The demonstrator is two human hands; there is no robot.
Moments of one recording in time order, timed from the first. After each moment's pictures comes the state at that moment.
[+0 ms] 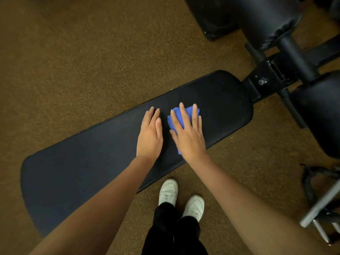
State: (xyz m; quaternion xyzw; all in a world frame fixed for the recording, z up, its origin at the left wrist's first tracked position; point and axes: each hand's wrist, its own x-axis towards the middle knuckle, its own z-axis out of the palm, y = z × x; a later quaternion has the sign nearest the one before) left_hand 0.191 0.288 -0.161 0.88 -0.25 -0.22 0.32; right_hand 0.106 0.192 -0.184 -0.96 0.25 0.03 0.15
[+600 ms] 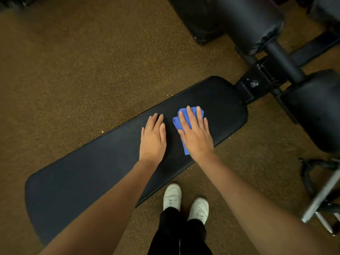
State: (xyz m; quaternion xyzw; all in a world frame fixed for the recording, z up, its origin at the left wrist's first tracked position) left_hand 0.200 0.276 -0.154 0.88 -0.30 -0.25 0.26; right_hand 0.104 0.169 -0.177 -0.94 0.30 0.08 0.14
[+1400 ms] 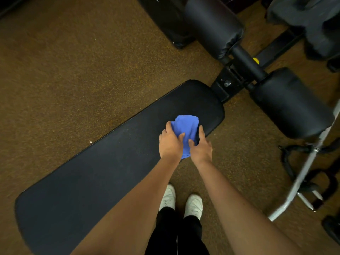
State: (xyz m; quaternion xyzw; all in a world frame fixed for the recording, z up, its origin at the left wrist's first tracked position) left_hand 0.142 0.207 -0.141 0.88 -0.21 -0.37 0.21; right_hand 0.063 0.172 -0.132 -0.58 0.66 0.05 0.48
